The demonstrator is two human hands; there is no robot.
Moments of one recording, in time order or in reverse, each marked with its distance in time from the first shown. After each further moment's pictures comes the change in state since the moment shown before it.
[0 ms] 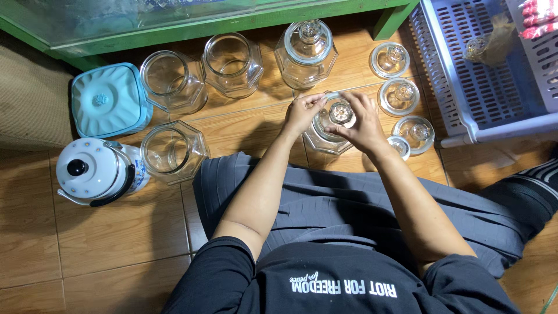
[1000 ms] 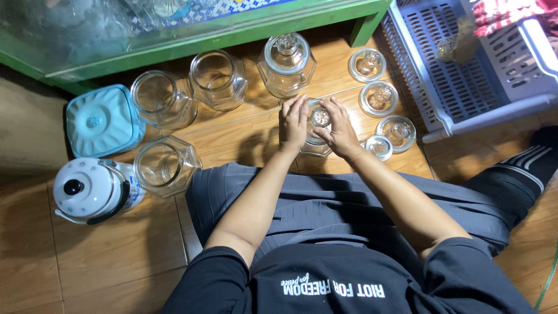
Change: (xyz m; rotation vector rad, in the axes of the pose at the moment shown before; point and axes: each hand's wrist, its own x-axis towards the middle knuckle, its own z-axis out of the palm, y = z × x) left_hand -0.038 0.054 0.024 0.302 0.305 0.308; right_hand -0.018 0.047 0.037 0.048 0.049 -0.086
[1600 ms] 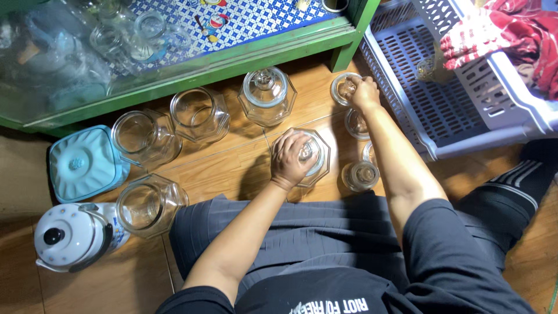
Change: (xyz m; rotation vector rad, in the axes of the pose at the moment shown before) left_hand 0.000 0.030 0.009 0.304 -0.138 0.357; right_hand 0.121 0.226 -0.052 -0.393 -0.095 0.633
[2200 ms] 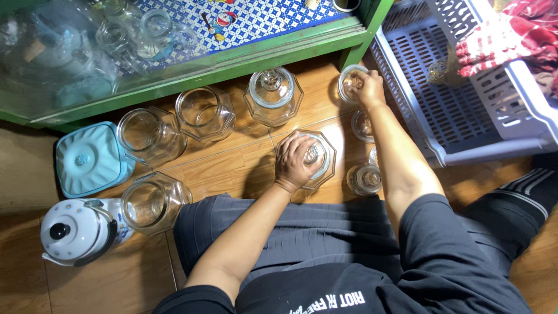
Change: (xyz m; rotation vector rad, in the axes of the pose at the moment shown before) left_hand -0.001 -0.004 0.003 0.029 -0.031 -0.013; right_hand 0.016 -0.009 0.004 0.149 0.177 -0.175
